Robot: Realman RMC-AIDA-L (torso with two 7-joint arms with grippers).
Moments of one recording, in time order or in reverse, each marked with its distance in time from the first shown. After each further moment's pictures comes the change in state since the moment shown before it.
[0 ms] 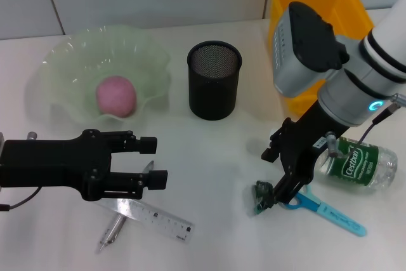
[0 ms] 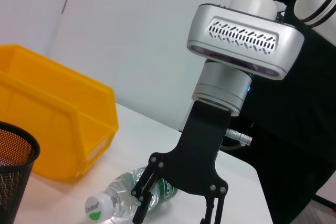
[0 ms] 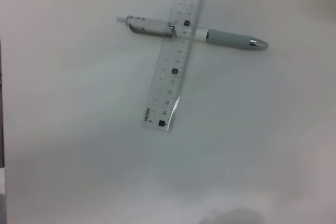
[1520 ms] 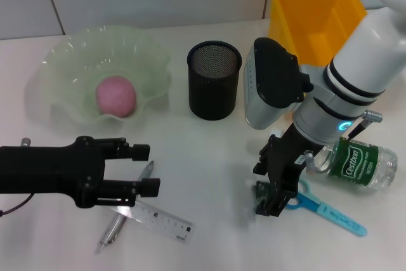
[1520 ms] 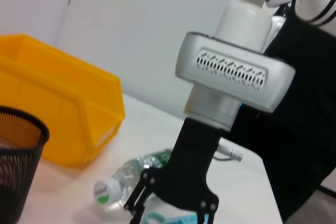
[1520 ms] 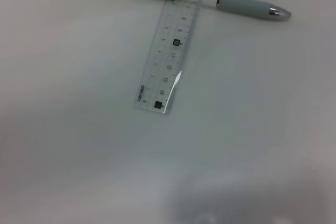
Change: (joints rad) left arm 0.014 0.012 0.009 0.002 0.024 -0.010 0.014; right arm 0.041 0.005 -0.166 0.149 0.001 0.160 0.014
